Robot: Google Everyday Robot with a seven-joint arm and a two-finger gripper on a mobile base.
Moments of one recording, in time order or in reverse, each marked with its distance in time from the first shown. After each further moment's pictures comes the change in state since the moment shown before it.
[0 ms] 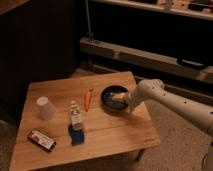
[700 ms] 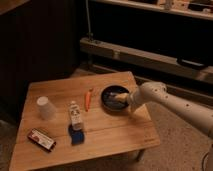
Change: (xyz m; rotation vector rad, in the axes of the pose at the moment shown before) arm 0.010 0.010 0.004 0.029 0.017 0.129
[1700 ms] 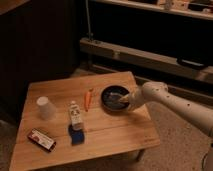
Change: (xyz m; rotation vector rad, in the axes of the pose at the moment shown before) arm 0.004 0.003 0.003 -0.011 -0.013 0.068
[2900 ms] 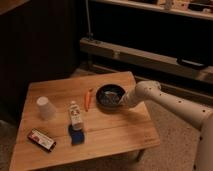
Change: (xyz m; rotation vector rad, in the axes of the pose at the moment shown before) arm -0.009 -0.012 0.024 -0.038 -0.027 -0.049
